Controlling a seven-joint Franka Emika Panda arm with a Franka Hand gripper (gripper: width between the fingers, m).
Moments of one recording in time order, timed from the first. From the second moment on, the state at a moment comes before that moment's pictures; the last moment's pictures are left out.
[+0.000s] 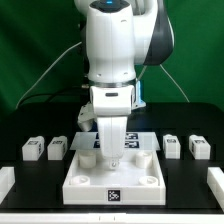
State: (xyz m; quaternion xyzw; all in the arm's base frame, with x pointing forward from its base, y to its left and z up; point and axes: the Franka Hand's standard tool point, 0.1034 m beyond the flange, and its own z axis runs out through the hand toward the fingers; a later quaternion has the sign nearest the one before) arm 0.429 -0.020 0.012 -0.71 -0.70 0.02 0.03
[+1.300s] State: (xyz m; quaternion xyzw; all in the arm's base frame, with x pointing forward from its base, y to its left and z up) arm 0.444 -0.009 0.015 -0.72 -0.70 0.01 0.02
